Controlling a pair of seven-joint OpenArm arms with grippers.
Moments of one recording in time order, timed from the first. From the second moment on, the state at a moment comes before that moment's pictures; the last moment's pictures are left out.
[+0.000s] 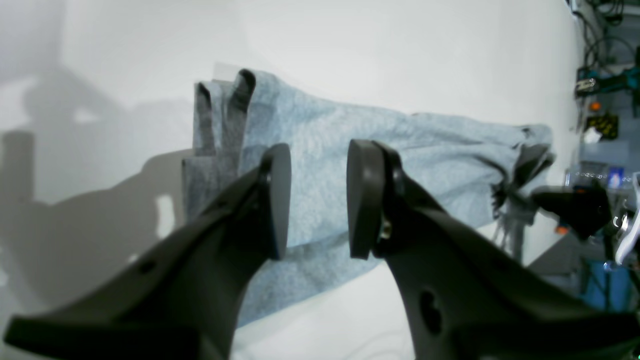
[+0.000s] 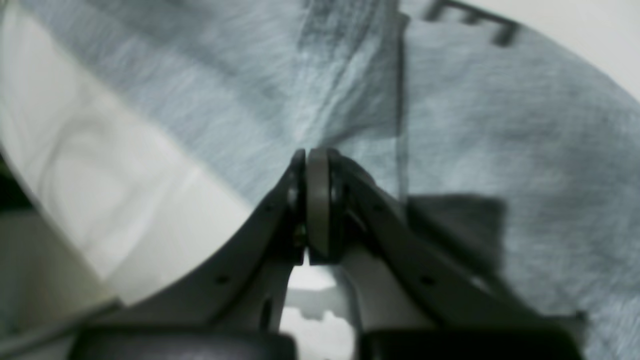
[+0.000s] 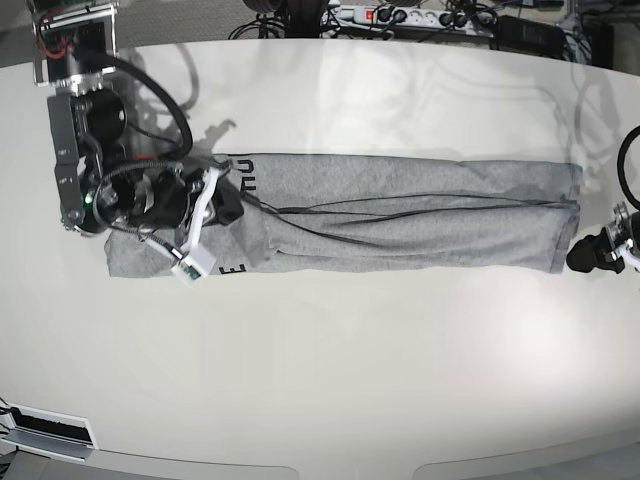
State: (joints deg) left arm -21.2 -42.9 -2.5 34.7 -71.9 -43.7 60.1; right arm 0.4 15.2 -6.5 87.8 32.2 40.2 -60.9
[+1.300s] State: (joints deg) left arm -12.0 -41.7 -8.9 34.7 -50.7 -43.7 39.4; right arm 1.1 19.1 -9.8 73.0 8.8 31.7 -35.6
